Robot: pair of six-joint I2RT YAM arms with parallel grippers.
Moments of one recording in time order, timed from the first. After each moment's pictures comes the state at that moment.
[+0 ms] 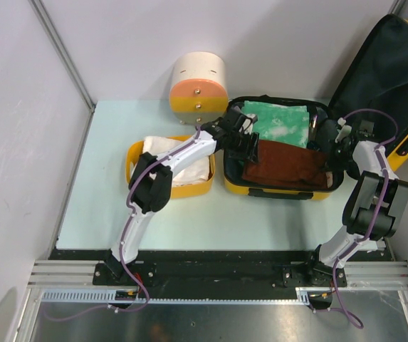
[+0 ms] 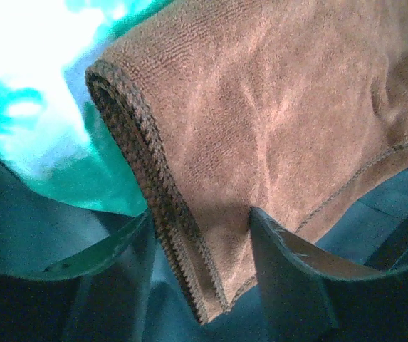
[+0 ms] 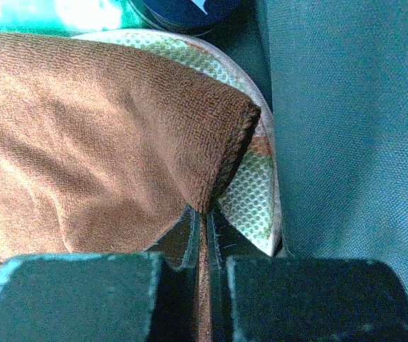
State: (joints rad) left arm -0.73 2.28 2.02 -0.59 0.32 -0.43; right arm -0.33 1.68 1.26 -0.69 -0.29 -0.08
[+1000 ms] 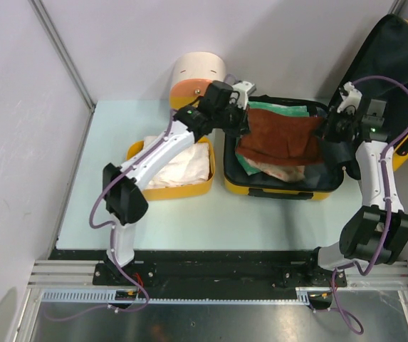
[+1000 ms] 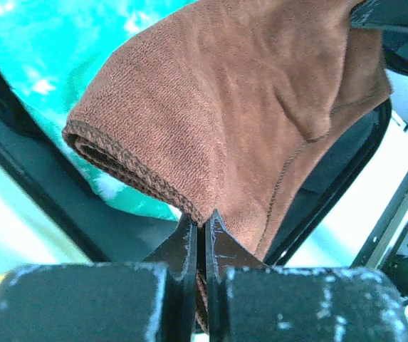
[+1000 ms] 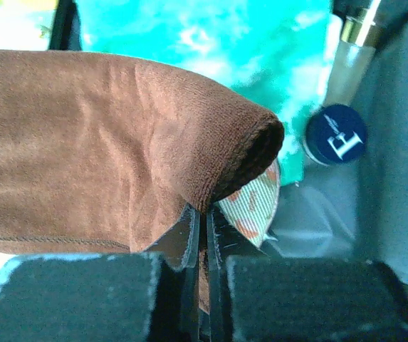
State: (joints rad) left arm -0.73 2.03 2.07 -0.61 0.25 -0.19; right arm -0.26 1.45 1.39 -0.62 -0.50 0.04
